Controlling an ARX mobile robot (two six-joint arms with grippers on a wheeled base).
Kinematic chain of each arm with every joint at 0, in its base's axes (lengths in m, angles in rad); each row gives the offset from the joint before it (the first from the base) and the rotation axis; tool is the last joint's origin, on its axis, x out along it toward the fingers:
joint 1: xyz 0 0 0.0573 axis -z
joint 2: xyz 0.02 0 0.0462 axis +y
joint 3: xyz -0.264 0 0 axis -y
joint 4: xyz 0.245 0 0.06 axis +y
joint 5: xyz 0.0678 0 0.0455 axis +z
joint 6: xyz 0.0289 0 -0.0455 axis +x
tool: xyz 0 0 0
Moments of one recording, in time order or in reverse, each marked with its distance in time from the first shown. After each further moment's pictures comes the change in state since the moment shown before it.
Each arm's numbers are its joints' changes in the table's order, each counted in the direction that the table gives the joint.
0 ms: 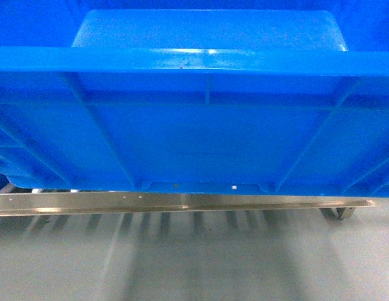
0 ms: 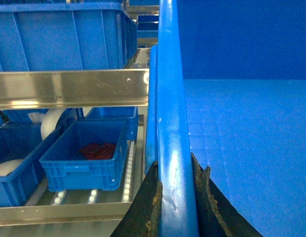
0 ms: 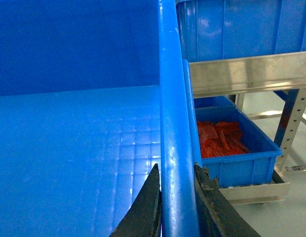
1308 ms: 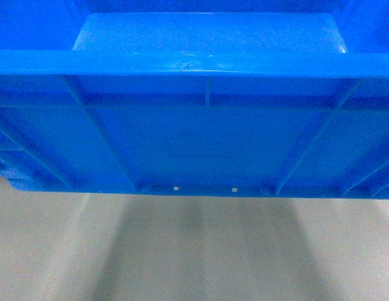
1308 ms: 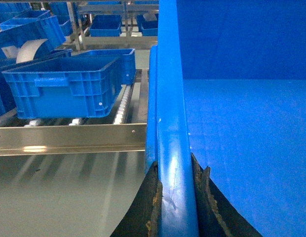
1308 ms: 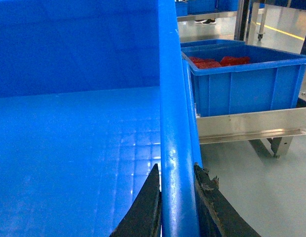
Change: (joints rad) left arm 0.000 0.000 -0.004 0.006 0.000 -0.001; right arm 0.000 0.000 -0.001 0.005 0.001 0.000
